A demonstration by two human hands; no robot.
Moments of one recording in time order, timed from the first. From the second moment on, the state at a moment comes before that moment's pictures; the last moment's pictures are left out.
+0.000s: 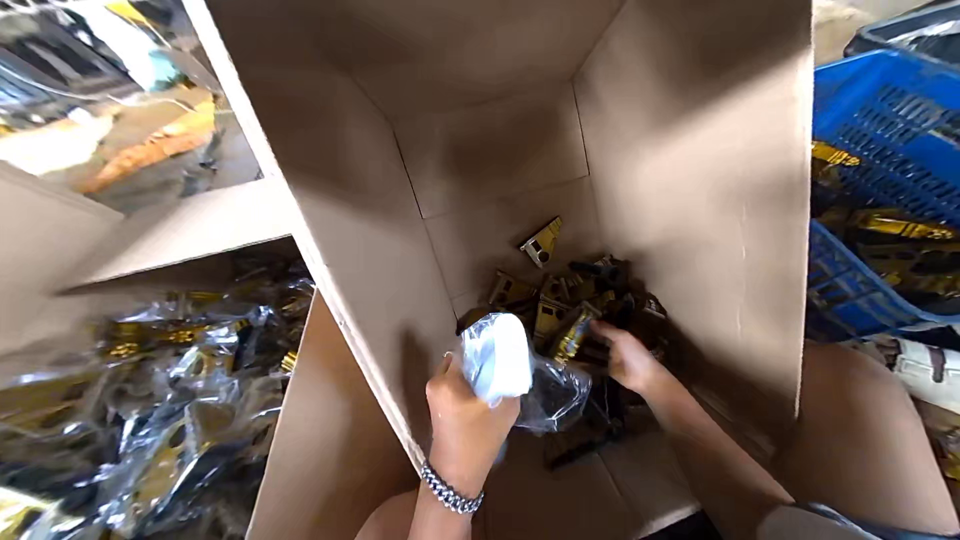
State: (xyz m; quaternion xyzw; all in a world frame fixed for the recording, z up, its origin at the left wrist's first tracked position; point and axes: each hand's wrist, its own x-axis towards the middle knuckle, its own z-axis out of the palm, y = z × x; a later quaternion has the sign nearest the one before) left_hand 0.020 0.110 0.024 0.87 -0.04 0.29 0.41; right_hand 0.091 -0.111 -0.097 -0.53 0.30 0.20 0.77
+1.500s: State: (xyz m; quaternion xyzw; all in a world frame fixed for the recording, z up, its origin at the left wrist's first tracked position) left_hand -0.032 0.086 0.023 0.70 -0.10 0.06 0.71; right_hand 0.008 -0.101 0.023 -0.66 -0.13 0.04 0.74
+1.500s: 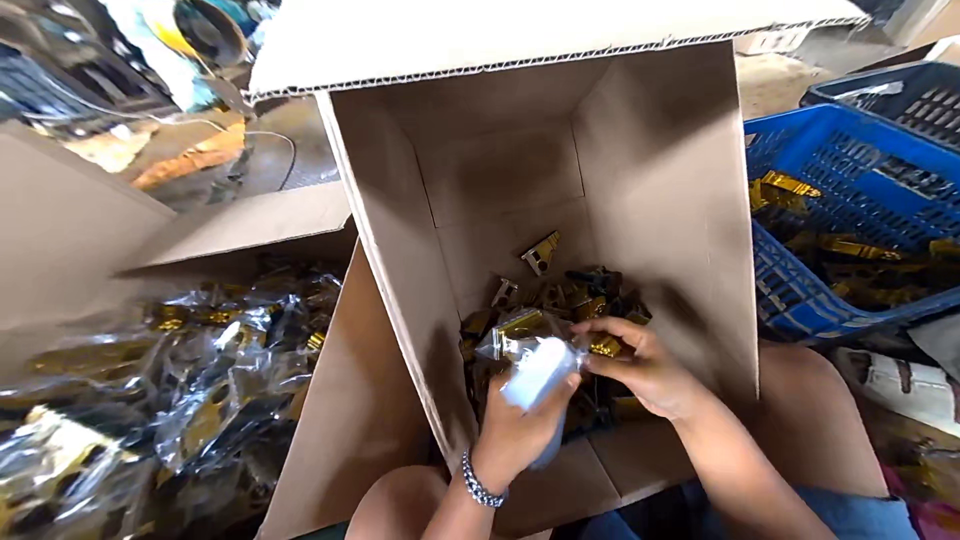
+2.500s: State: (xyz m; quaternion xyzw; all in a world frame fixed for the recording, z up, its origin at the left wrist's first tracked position) left_hand -0.003 0.102 0.000 0.89 -0.02 0.10 0.45; right_hand -0.014 -0.123 -0.006 -0.64 -0.03 0.24 0.73
